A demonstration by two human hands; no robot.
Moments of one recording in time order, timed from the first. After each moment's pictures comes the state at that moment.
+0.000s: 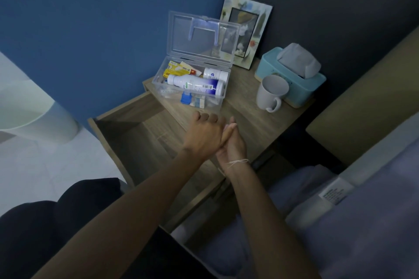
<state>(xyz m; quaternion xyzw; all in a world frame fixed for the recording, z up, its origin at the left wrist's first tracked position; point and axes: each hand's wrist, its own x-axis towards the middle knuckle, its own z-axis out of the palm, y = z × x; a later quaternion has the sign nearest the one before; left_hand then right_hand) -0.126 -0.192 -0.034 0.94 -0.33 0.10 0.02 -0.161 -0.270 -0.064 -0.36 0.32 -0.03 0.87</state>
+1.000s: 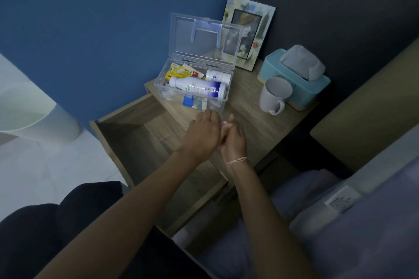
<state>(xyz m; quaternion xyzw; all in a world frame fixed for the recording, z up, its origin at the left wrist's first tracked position) -0.118 -0.181 -0.027 0.93 -0.31 -0.03 0.20 -0.139 -0.273 -0.076 -0.44 0.31 -0.09 0.84</state>
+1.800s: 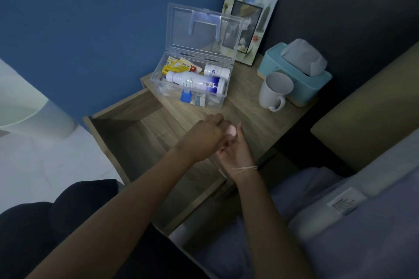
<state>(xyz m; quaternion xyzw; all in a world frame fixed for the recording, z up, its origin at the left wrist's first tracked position) -0.106 -0.184 -0.044 0.88 -0.44 -0.06 0.15 -0.157 -0.285 -0.095 -0.22 0.31 -0.02 0.93</state>
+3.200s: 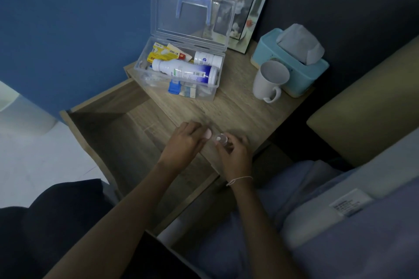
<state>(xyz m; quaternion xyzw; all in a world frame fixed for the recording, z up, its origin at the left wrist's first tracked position) -0.117 -0.159 -0.106 0.90 -0.36 -0.01 0.24 -0.195 -0.291 -0.115 -0.85 0.28 -0.11 0.44</state>
